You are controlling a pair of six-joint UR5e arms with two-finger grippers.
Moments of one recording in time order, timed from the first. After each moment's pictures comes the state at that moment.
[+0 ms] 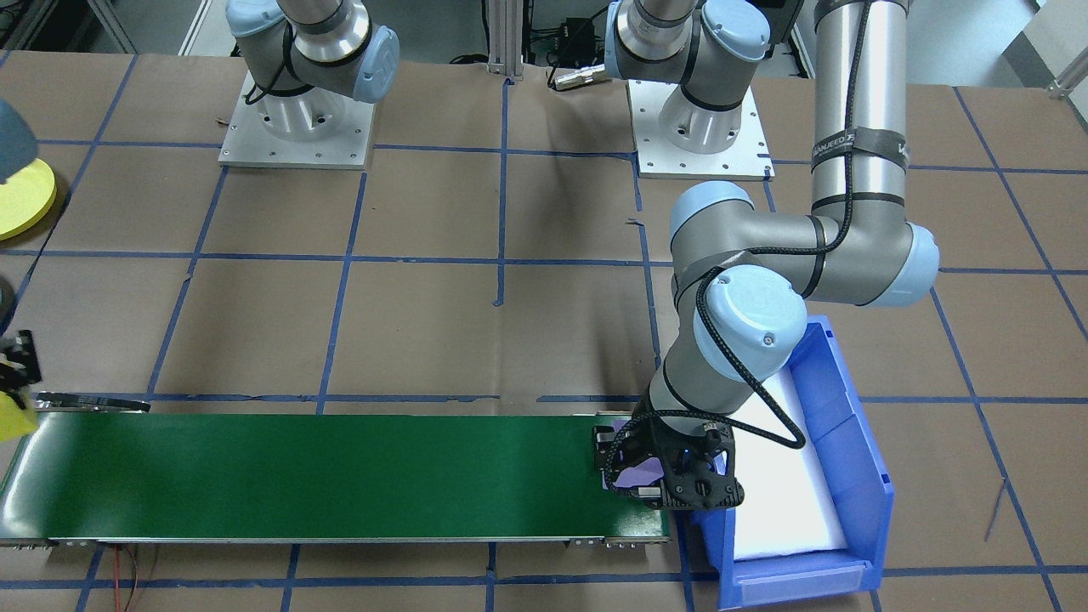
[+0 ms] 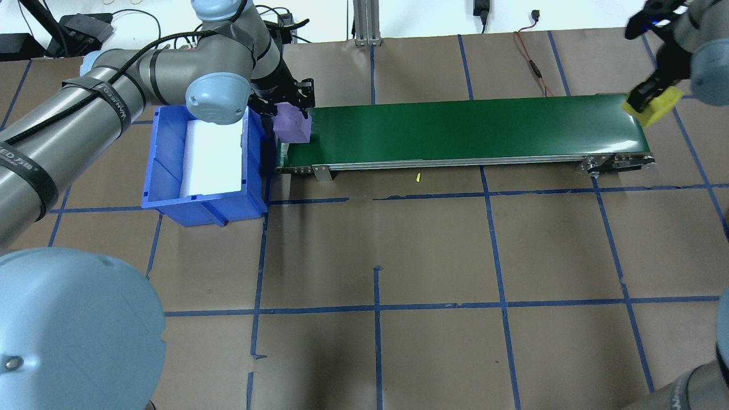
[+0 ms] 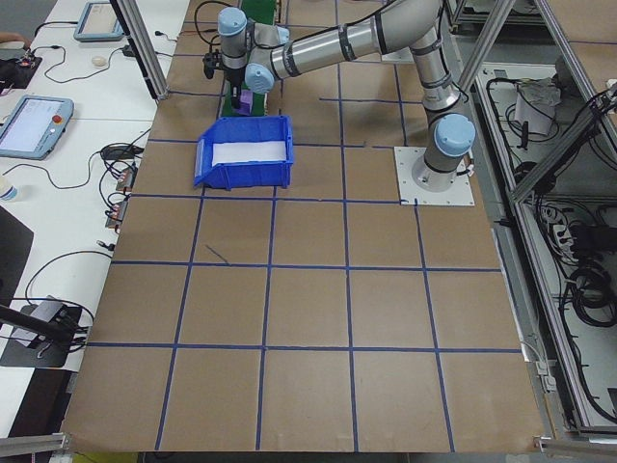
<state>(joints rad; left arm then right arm) -1.66 -2.10 -1.45 -1.03 1.48 -0.14 1.11 -1.26 1.62 -2.13 -1.67 -1.03</state>
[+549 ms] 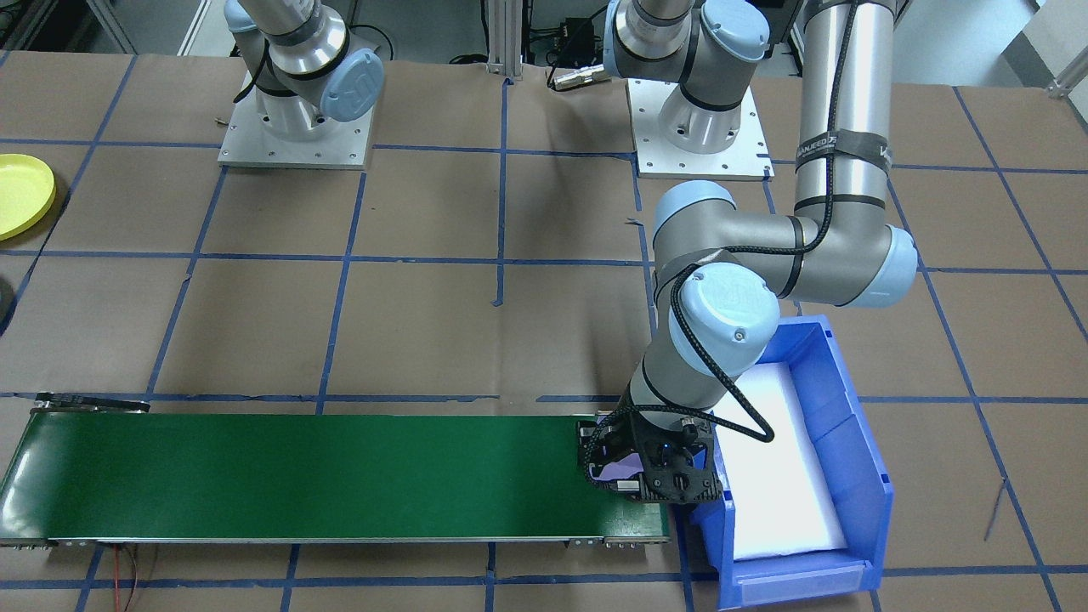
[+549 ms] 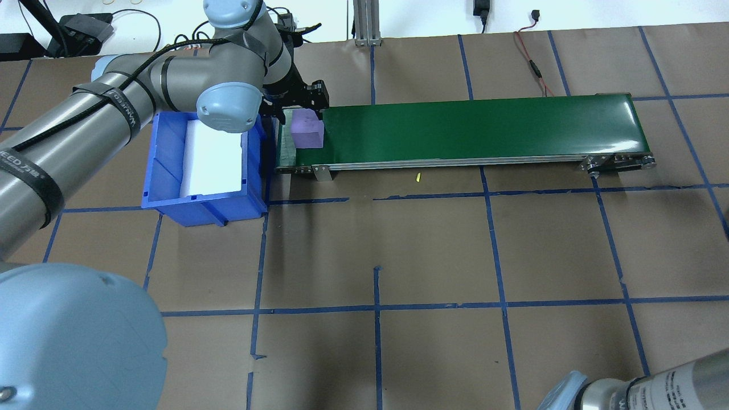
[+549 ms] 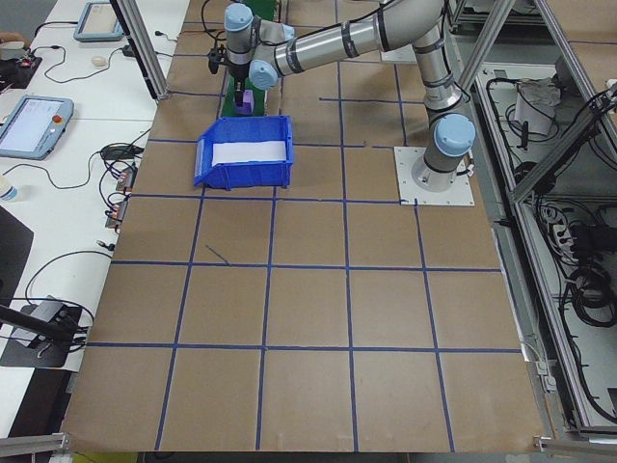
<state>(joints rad) -1.69 -2.07 -1.49 -1.00 1.49 -0.14 0.68 -1.23 1.74 -2.19 -1.60 -1.45</state>
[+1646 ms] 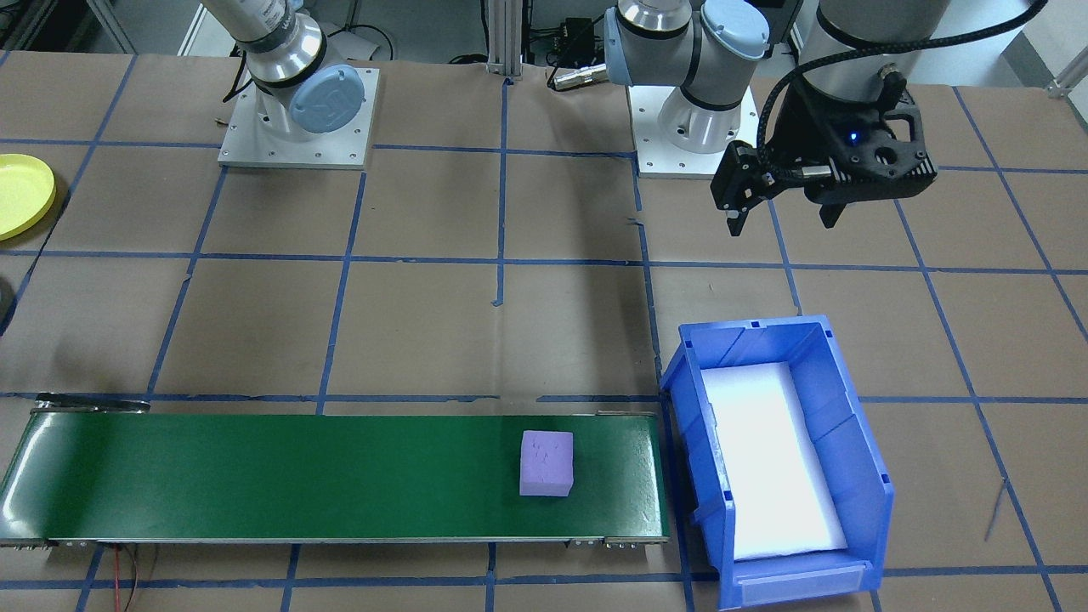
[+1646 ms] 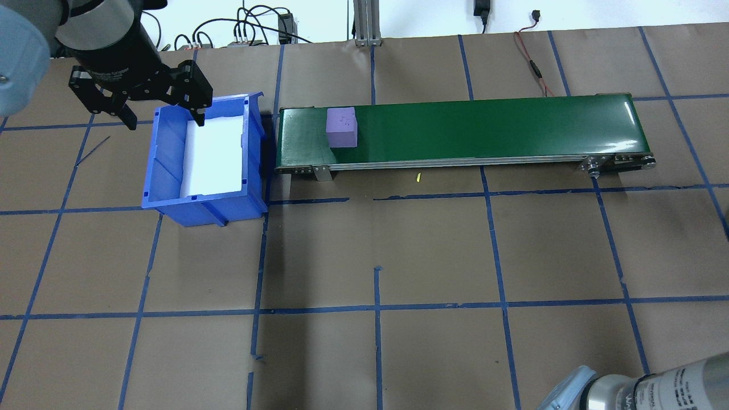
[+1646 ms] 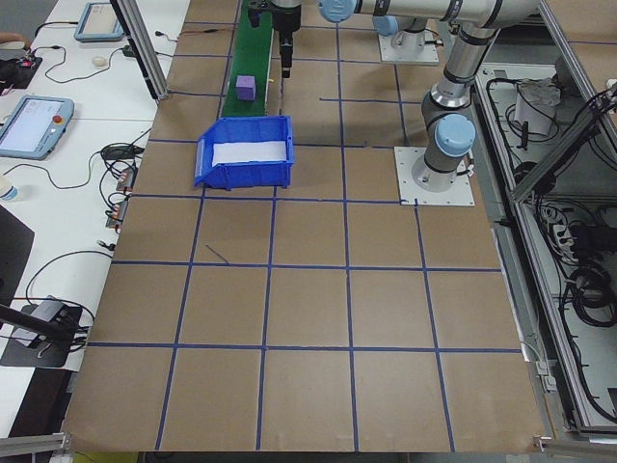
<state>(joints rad) -1.55 -1.57 -1.51 -1.59 1.67 -0.03 0.72 -1.29 1.79 -2.12 -1.59 -1.10</state>
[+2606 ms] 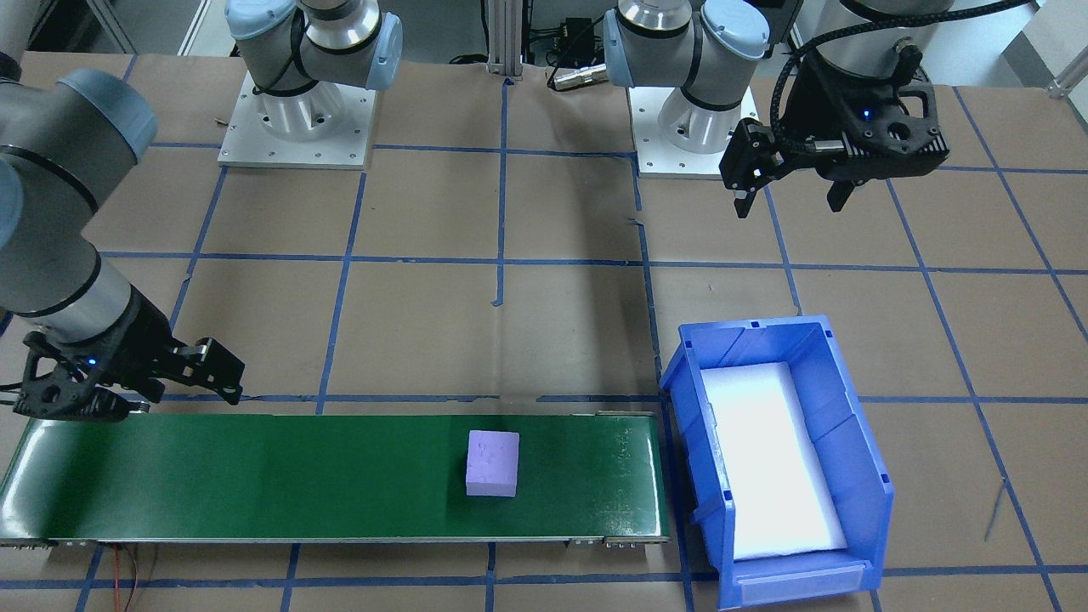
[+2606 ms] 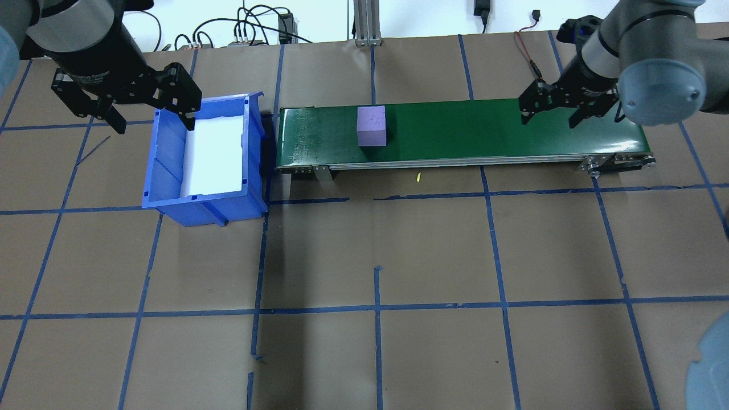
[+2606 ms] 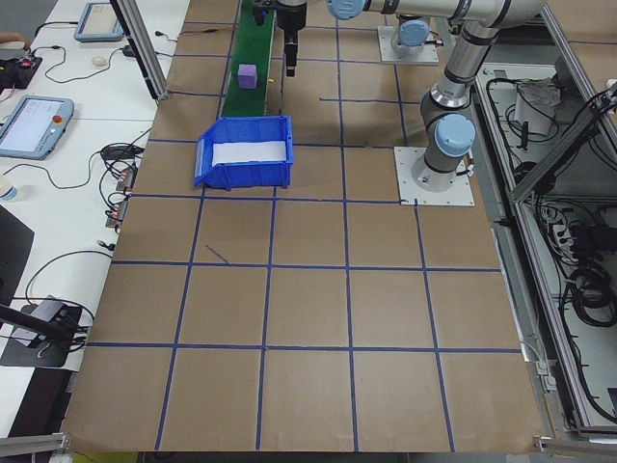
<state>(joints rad) -1.53 -1.55 -1.51 -1.60 1.64 -0.01 1.40 -1.27 1.65 -2.03 -1.41 -0.06</state>
